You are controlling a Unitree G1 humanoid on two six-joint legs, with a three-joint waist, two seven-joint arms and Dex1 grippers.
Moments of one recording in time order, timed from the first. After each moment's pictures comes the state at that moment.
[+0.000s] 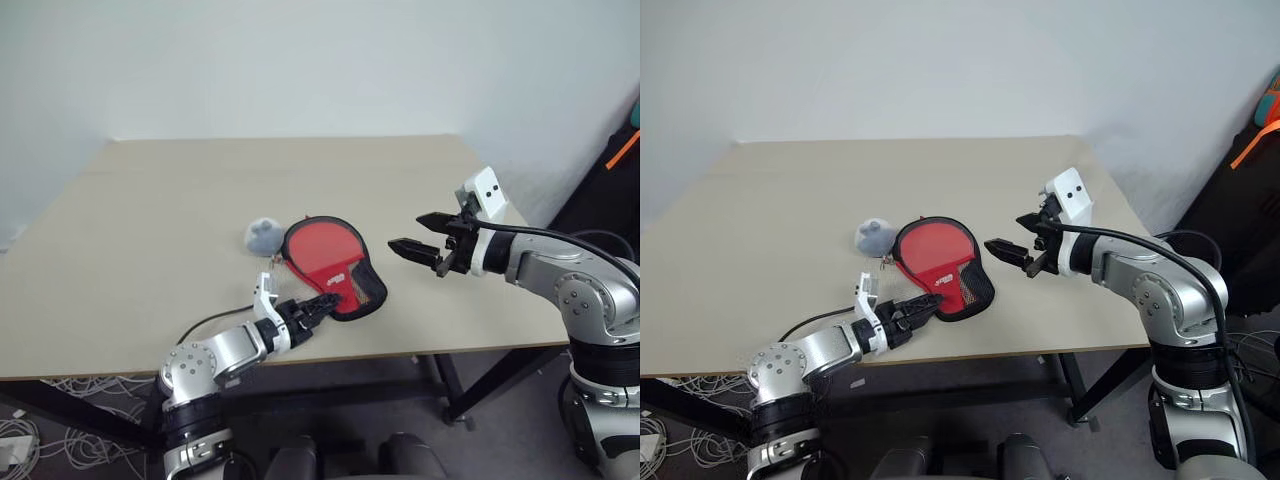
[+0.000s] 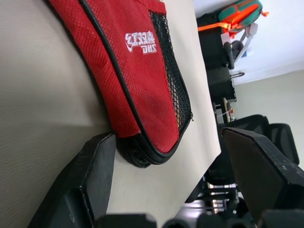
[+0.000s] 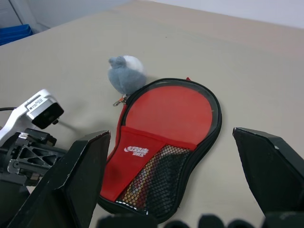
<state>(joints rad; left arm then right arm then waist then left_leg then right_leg) -0.27 0.03 0.44 -0.03 -1.08 1.35 -0.05 -0.57 -0.56 -0.03 -0.34 0.62 1.07 0.56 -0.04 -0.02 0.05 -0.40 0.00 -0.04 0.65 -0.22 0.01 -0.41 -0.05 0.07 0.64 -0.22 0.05</state>
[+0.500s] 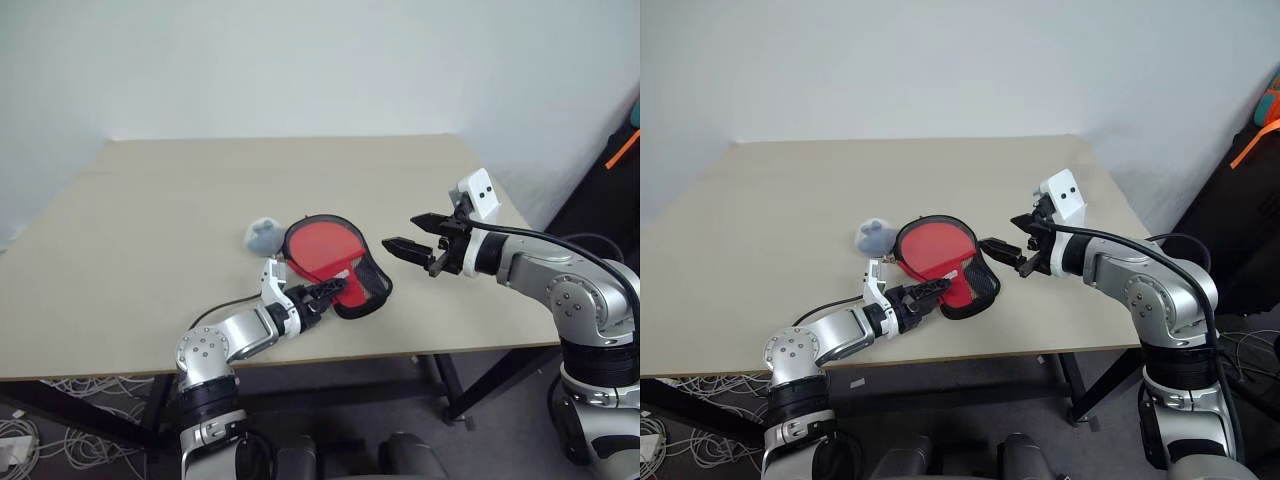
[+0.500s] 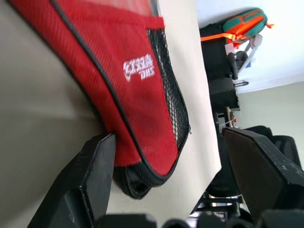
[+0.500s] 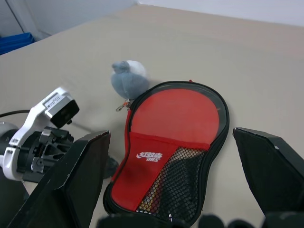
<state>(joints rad) -0.37 0.01 0.48 0.03 -1.10 1.34 0.07 -0.57 -0.51 -0.03 -0.35 0.63 1.08 0.51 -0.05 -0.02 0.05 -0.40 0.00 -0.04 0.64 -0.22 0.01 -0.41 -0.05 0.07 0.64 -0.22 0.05</state>
